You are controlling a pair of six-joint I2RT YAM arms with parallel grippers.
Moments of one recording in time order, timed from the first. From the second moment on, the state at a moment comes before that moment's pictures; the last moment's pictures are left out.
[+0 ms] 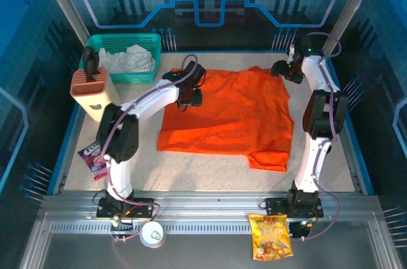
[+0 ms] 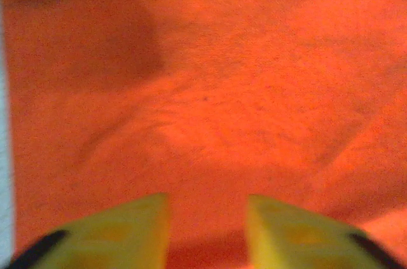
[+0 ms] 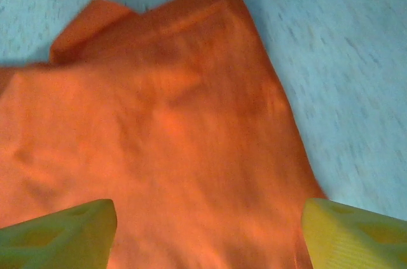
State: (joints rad) left arm -0.51 1.99 1.64 -0.82 -0.10 -0.53; right arm -0.11 2.25 2.03 -0.92 -0.19 0.18
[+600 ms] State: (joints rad) left arm -0.51 2.26 1.77 -0.78 -0.05 -0.53; right arm -0.14 2.71 2.54 -0.95 -0.38 0.16
